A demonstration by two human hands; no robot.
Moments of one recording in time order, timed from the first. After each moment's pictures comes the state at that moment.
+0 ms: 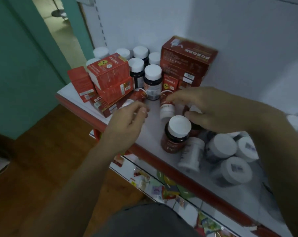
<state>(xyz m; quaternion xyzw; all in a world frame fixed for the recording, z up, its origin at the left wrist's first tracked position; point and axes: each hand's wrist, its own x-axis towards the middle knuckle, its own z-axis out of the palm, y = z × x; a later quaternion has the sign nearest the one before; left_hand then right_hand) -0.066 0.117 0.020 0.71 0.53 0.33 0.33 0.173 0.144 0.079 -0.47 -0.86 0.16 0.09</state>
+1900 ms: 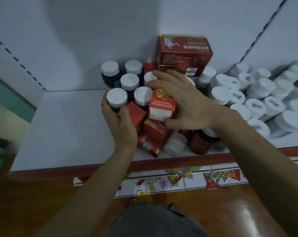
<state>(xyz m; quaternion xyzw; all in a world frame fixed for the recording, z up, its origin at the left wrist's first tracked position) -0.049 0.213 -0.039 0.52 0.39 0.55 0.52 0.122 0.123 0.053 -0.63 -0.75 0.03 0.21</state>
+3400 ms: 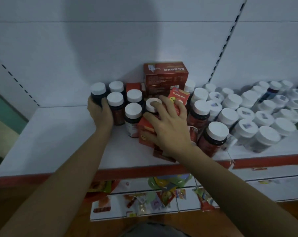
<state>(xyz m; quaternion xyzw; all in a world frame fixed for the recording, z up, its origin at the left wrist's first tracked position) -0.001 0.282 -0.038 0.55 0.47 0.50 0.47 0.117 0.066 0.017 -0.74 -0.62 -0.23 0.13</state>
